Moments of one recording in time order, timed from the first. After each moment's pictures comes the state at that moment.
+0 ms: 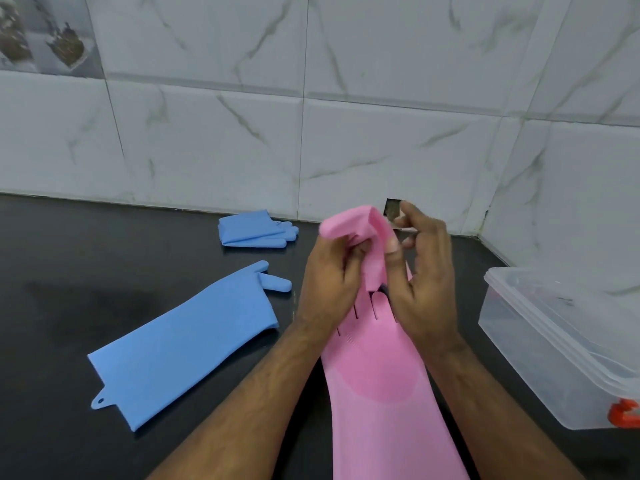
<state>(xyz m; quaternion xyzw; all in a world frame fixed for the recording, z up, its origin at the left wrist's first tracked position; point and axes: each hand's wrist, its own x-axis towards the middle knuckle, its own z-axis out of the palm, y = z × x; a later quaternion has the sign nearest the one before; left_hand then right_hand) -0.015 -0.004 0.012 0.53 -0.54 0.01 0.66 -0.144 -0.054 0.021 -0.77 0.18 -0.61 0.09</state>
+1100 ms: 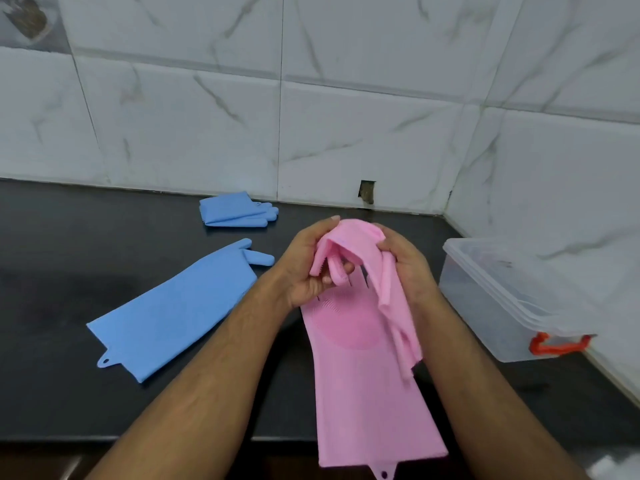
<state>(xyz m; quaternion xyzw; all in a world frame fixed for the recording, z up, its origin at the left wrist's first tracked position) -0.008 0.018 0.027 0.34 -0.33 -0.65 0.60 -0.176 -0.014 0.042 -0.52 0.30 -0.45 0.66</state>
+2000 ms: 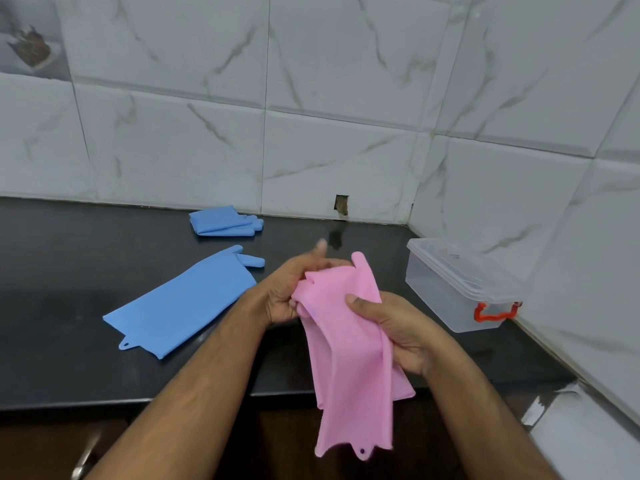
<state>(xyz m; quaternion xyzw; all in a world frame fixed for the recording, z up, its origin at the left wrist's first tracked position) -0.011 0.068 0.007 0.33 -0.41 -0.69 0.49 -0.227 0.081 0.026 -0.52 0.37 -0.31 0.70</state>
